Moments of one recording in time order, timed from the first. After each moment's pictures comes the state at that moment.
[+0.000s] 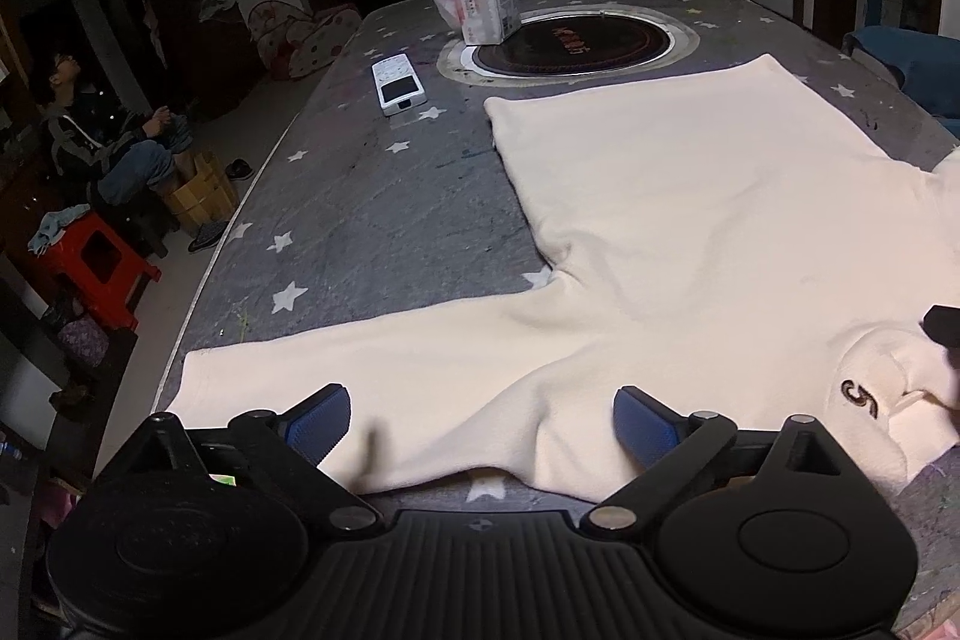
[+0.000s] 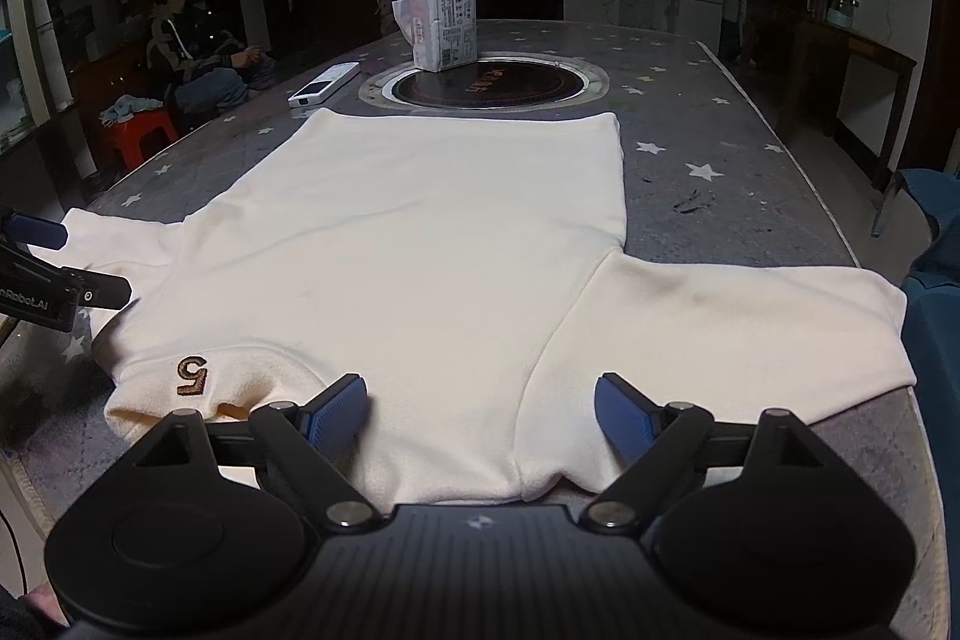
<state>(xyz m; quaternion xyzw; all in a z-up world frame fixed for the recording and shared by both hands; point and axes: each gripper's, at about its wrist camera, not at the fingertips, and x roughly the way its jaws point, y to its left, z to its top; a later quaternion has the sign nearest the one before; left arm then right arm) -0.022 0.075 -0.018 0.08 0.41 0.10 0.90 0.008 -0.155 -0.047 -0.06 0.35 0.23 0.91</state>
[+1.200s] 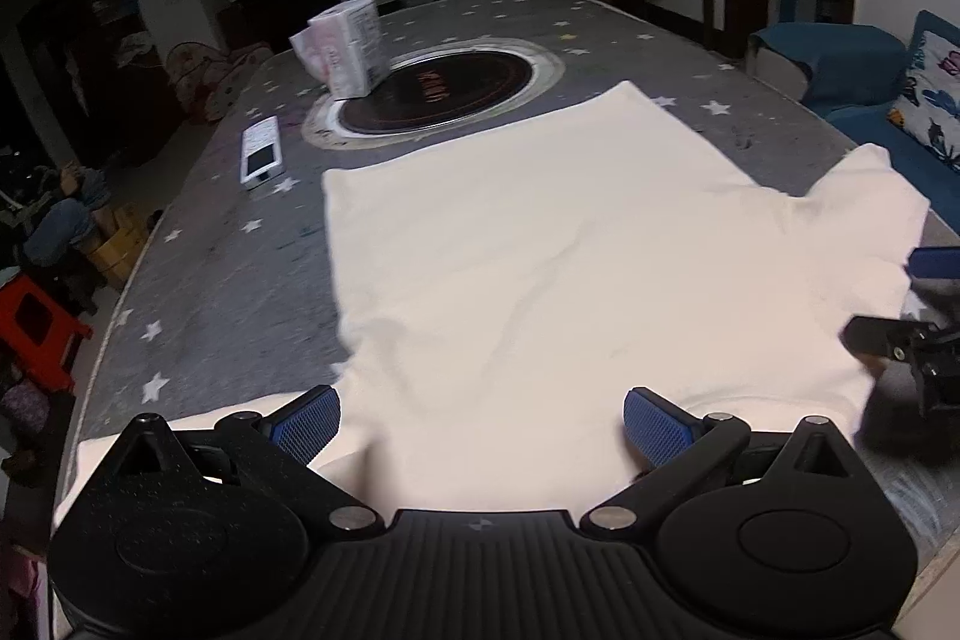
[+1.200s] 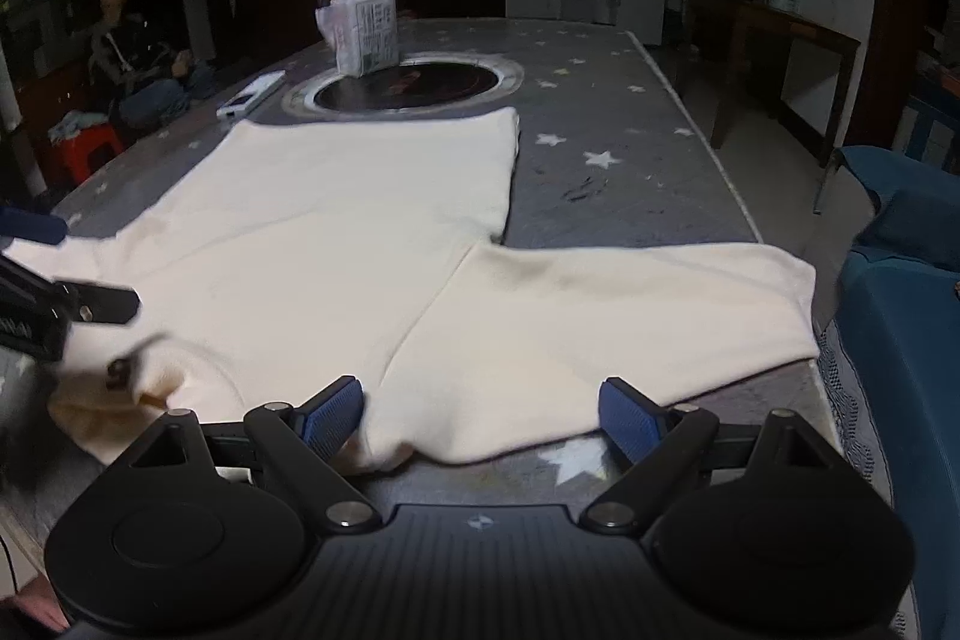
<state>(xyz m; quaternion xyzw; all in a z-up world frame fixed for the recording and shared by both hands) 0.005 -0.001 -0.009 0.10 0.40 0.01 0.91 0.013 -0.195 -0.039 -0.05 0.36 0.17 0.92</state>
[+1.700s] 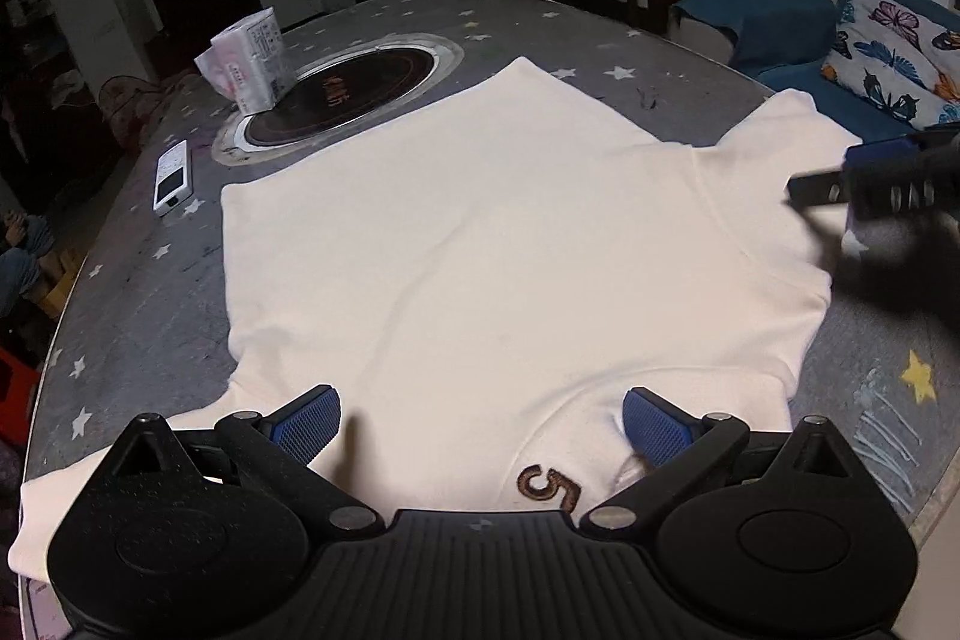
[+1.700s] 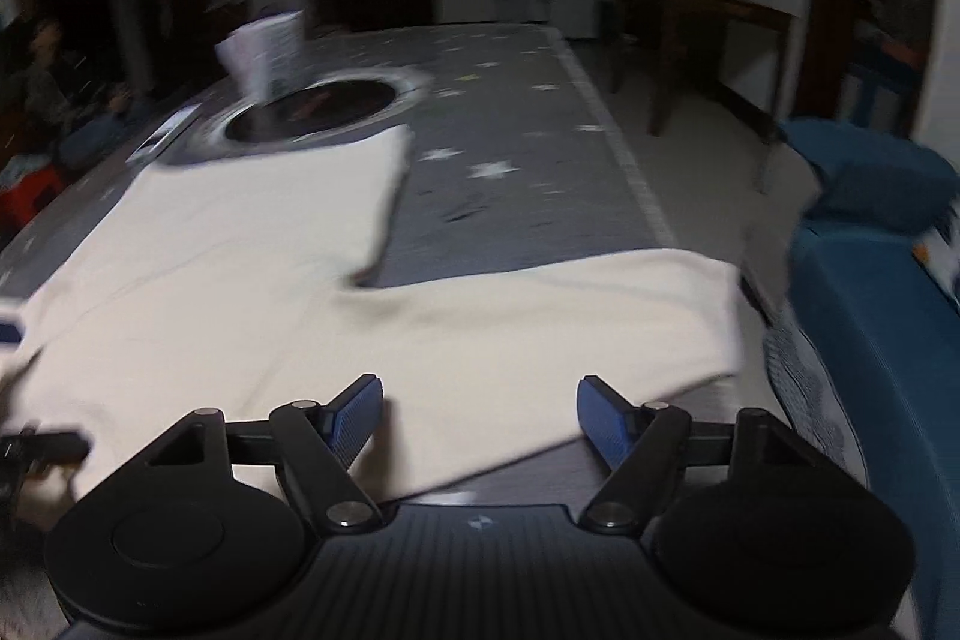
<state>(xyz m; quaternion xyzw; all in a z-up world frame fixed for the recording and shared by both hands) 0.005 -0.031 -0.027 0.13 0.40 -0.06 0.91 0.050 -0.244 -0.042 0.00 0.36 0.10 0.93</state>
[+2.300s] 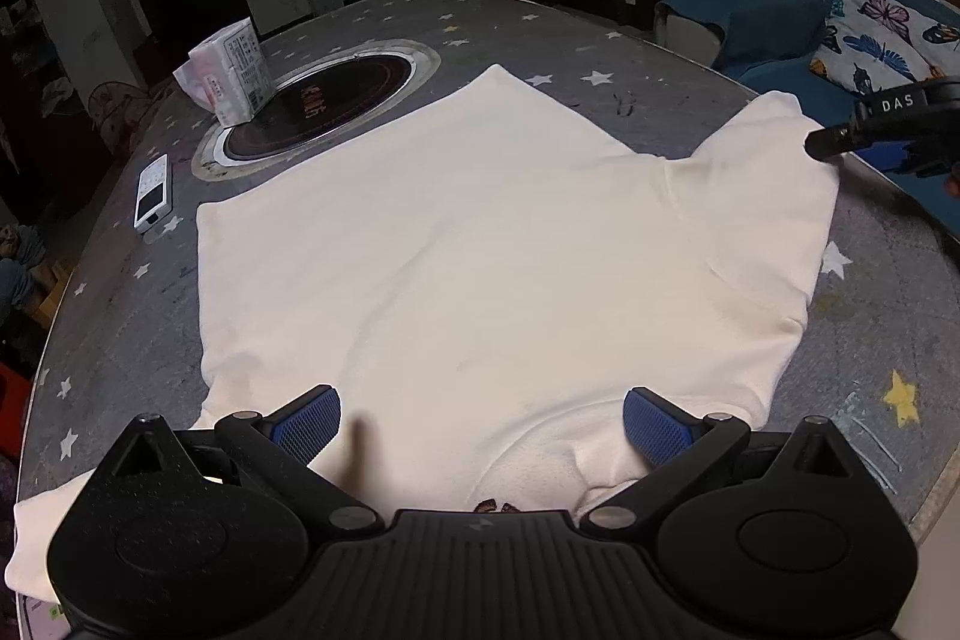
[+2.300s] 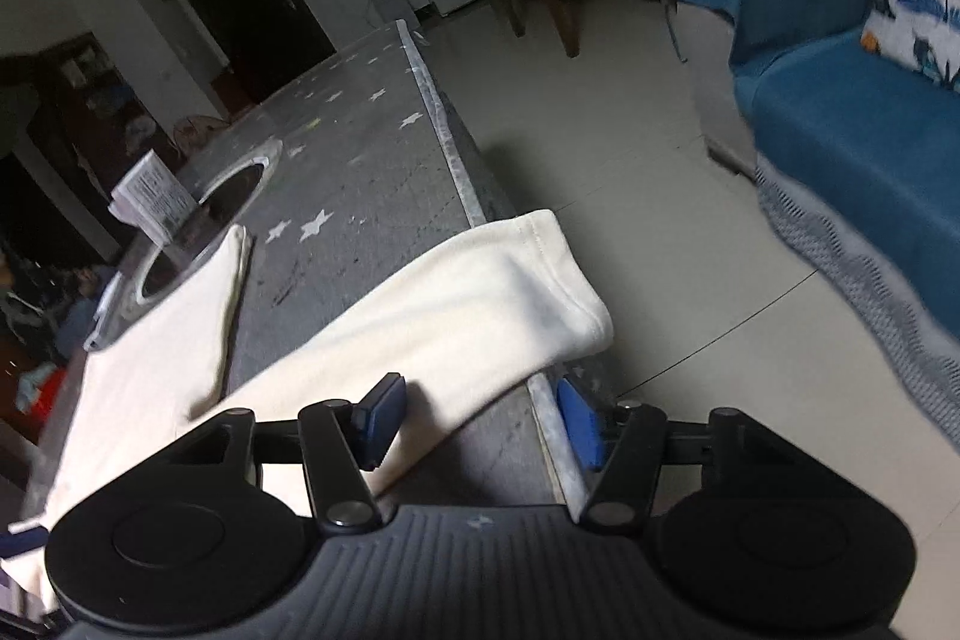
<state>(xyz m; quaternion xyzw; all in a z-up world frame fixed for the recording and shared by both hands) 0.013 -0.046 -0.027 0.13 0.41 -0.06 0.90 0.096 -0.349 -0.072 0.22 0.39 0.06 0.89</state>
